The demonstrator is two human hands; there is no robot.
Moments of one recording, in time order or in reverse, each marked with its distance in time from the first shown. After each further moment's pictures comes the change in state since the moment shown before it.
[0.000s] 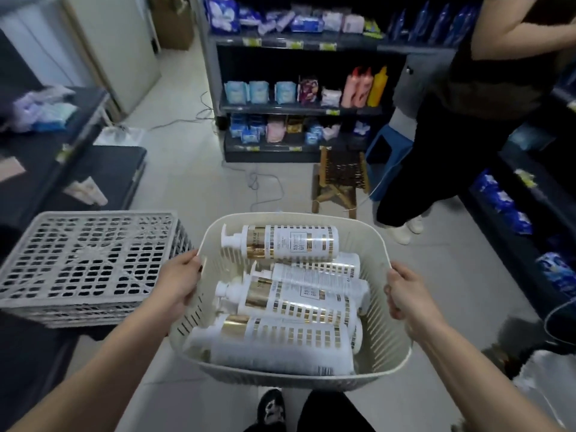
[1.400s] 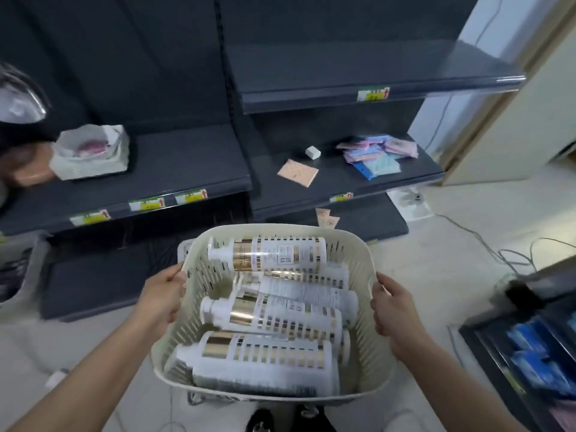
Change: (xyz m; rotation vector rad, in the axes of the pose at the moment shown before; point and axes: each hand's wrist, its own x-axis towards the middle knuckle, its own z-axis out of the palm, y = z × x) left_hand 0.273 0.061 -0.240 -0.688 1.124 -0.404; right_hand 0.232 -0.344 0.643 -0.635 -1.135 -0.423
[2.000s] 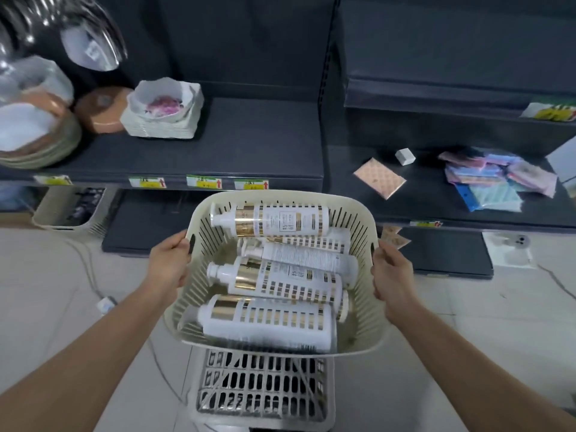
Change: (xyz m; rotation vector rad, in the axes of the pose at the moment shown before) left_hand 0.106 0.029 -0.023 -0.252 0.325 -0.127; right_hand 0.158 -0.073 0.152 -0.108 -0.248 -0.063
